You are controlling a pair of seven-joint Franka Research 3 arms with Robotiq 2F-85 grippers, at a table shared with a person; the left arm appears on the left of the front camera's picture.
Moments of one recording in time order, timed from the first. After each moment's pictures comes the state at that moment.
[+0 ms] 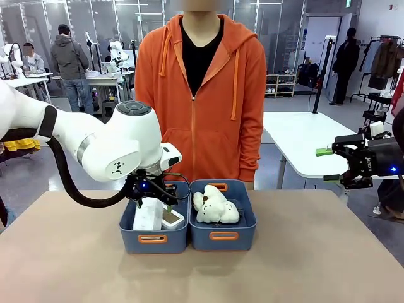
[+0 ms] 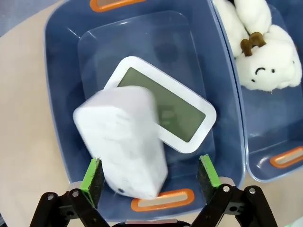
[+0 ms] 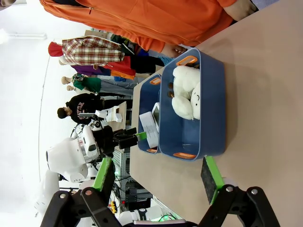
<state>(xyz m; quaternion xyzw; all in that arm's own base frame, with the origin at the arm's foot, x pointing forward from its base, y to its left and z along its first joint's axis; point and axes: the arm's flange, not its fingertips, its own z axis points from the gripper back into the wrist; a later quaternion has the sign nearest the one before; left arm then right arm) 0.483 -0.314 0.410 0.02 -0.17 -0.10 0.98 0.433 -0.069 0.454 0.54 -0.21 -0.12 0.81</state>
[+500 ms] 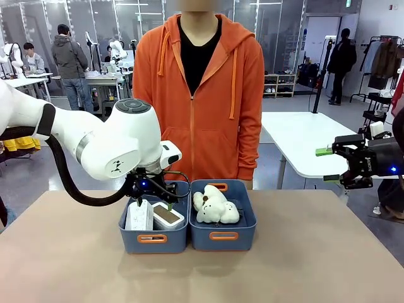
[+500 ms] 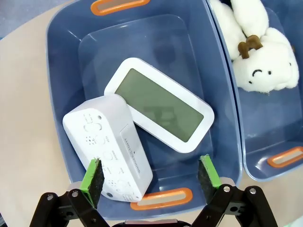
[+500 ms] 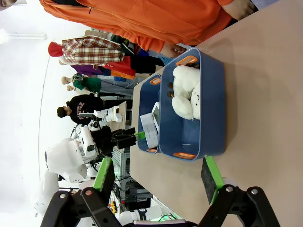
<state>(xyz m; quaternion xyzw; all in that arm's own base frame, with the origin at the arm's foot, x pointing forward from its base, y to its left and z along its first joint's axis) 0.482 -0.313 0.414 0.02 -0.18 -0.10 0.98 0.433 -0.069 0.454 0.54 -0.21 -0.12 0.81</state>
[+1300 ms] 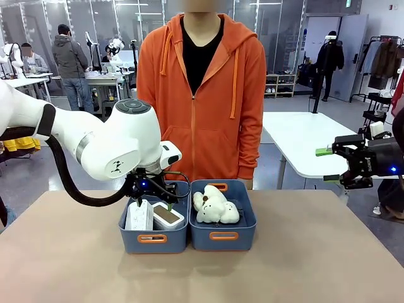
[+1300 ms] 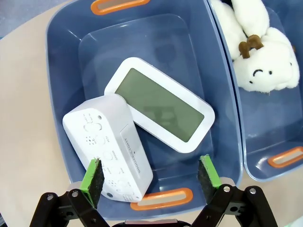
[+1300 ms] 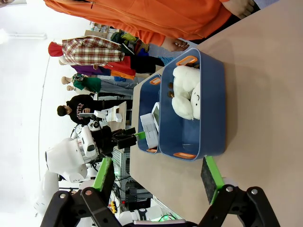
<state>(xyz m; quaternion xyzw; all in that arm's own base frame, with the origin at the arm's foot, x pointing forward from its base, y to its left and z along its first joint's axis) 0.482 -0.313 0.413 0.02 -0.18 -0.10 0.98 0.433 -0.069 0.454 0.54 -0.21 -0.12 0.81</state>
